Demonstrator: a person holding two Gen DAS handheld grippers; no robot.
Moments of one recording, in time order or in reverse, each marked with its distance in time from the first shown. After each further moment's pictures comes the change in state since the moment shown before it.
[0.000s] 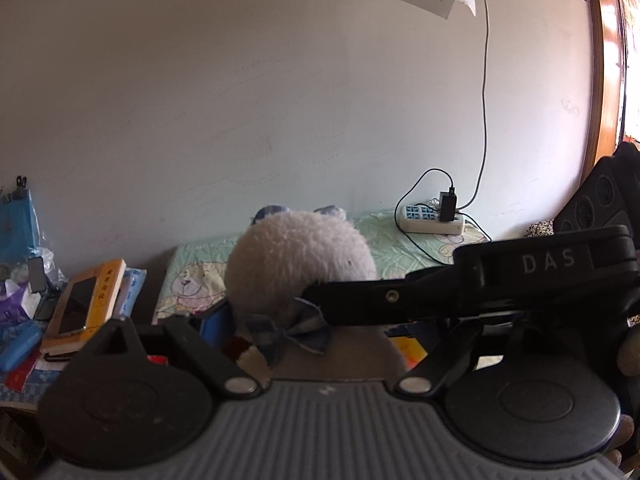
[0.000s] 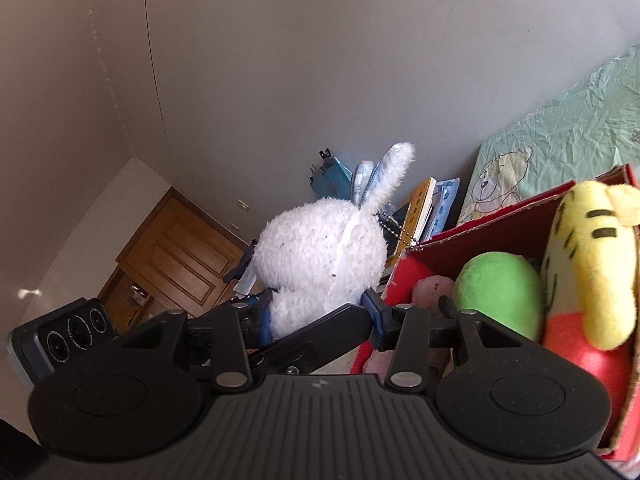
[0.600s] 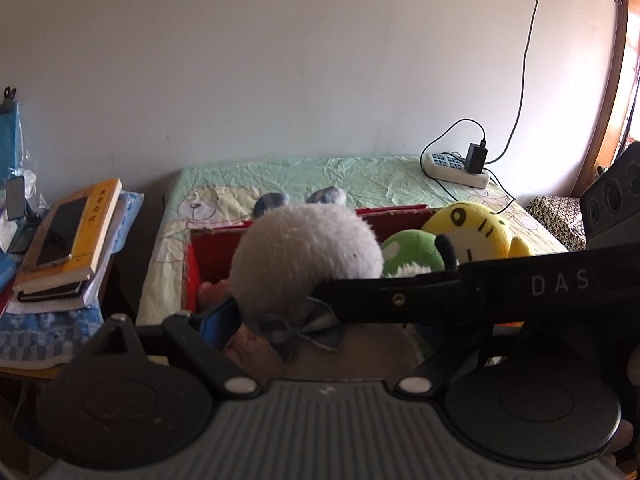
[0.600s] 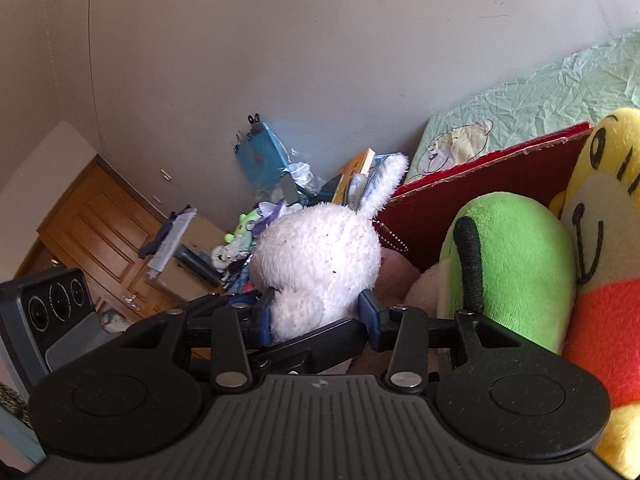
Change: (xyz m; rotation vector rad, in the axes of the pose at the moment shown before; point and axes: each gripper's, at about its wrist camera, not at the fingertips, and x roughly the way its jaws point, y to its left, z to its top) left arm 0.056 0.096 -0.057 -0.098 0.142 -0.091; right arm 0.064 -0.003 -0.034 -0.080 0.045 -0.254
